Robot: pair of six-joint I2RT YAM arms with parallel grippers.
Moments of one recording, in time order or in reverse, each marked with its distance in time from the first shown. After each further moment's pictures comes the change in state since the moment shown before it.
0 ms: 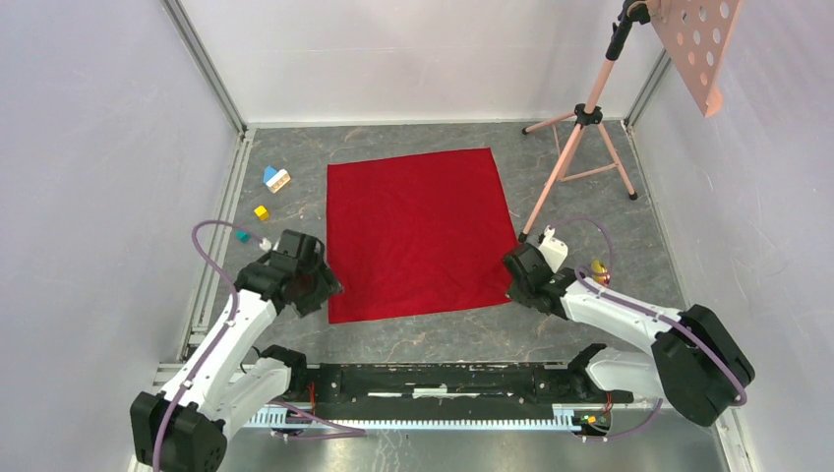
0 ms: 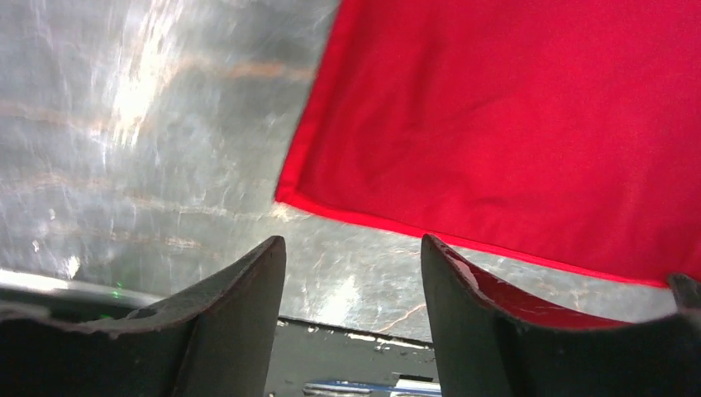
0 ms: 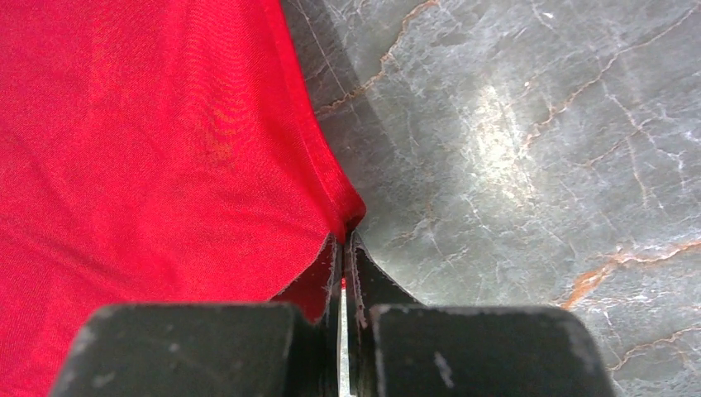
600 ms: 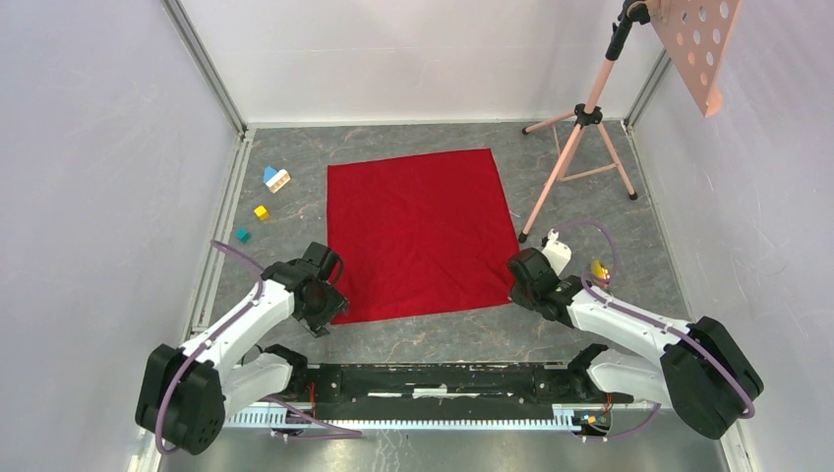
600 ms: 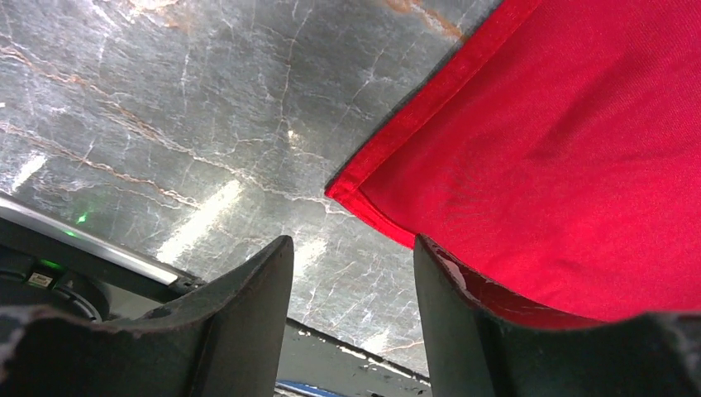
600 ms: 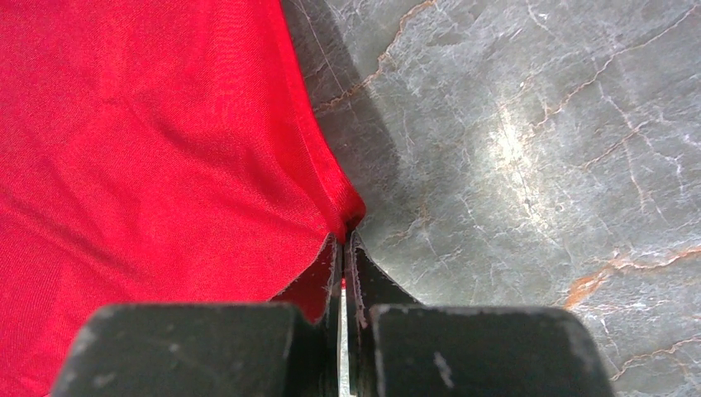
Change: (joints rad) left arm -0.117 0.145 -0.159 -0.034 -0.060 -0.428; right arm 0.000 -0.081 -0.070 0.051 0.000 -0.014
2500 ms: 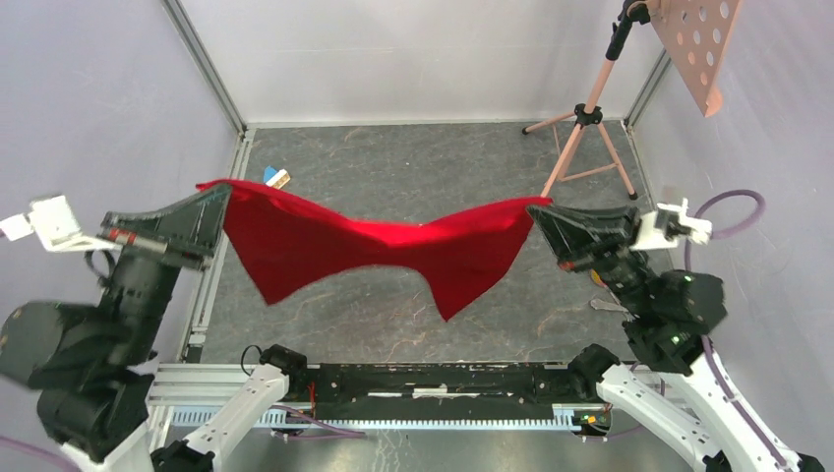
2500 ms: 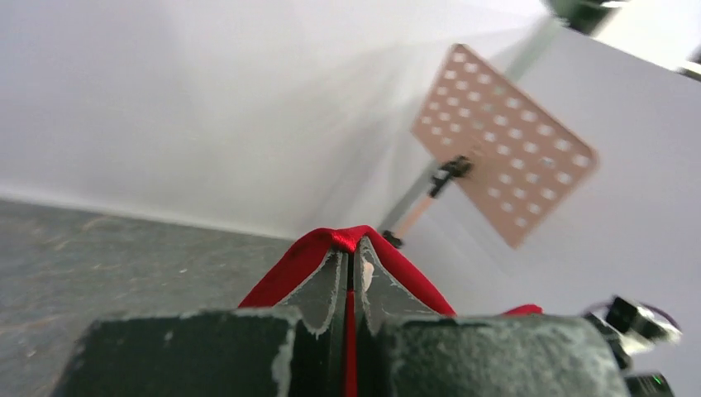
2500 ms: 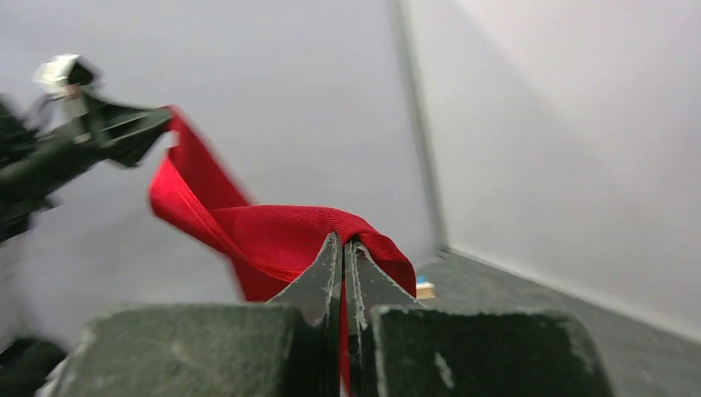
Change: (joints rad) left arm 0.037 -0.391 1.118 0.238 0.107 0.637; right arm 0.000 -0.644 0.397 0.615 -0.658 -0.598
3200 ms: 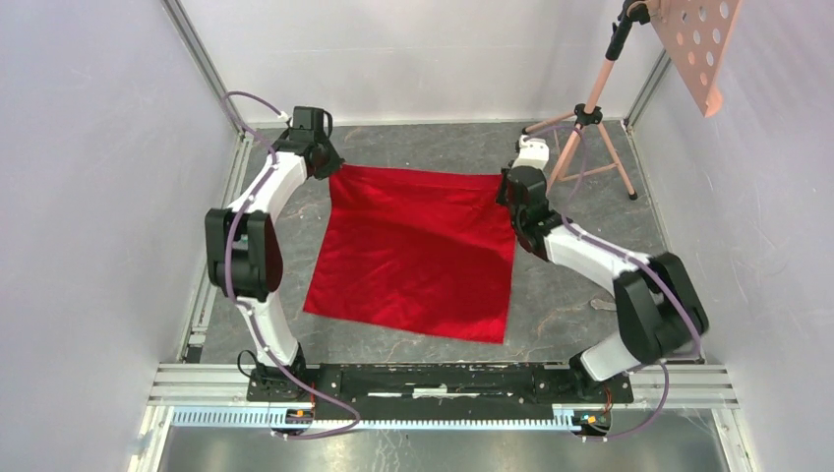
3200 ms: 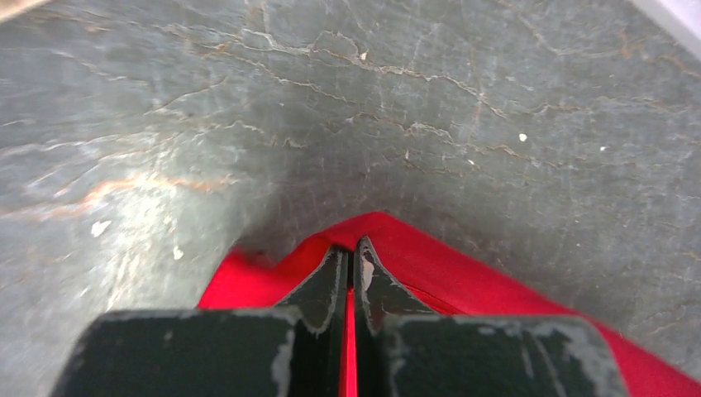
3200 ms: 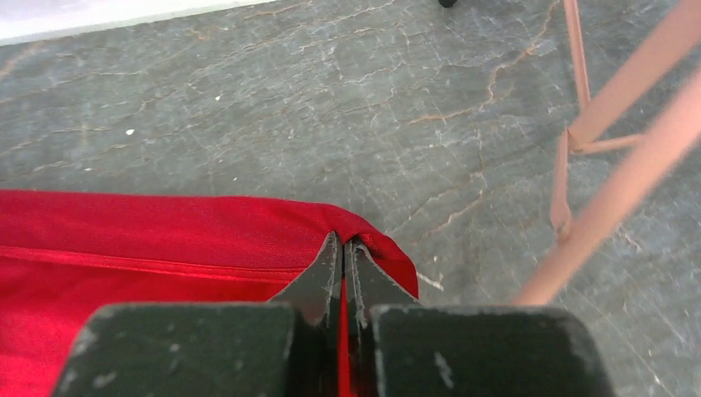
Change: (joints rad) left arm 0.235 1.198 -0.116 0.169 -0.106 0.011; right arm -0.184 0.967 0.004 0.020 0.731 -0.122
